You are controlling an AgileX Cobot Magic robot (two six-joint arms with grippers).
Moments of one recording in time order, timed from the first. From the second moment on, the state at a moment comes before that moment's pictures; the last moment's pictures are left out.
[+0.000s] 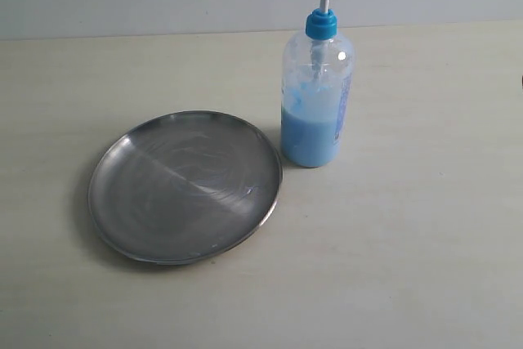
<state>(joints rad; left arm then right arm) -0.14 0.01 0.00 0.00 0.36 -0.09 0.13 0.68 -0.44 0.59 0.36 -0.49</state>
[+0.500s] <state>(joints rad) -0.14 0.01 0.00 0.00 0.36 -0.09 0.39 0.71 -0.44 0.93 0.50 -1.06</state>
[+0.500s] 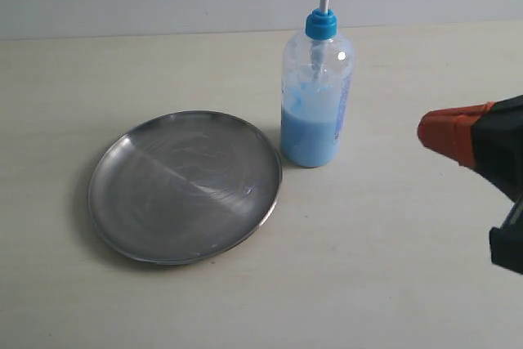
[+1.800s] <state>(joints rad) -0.14 0.01 0.00 0.00 0.36 -0.09 0.70 1.26 -0.52 -0.03 0.14 0.05</state>
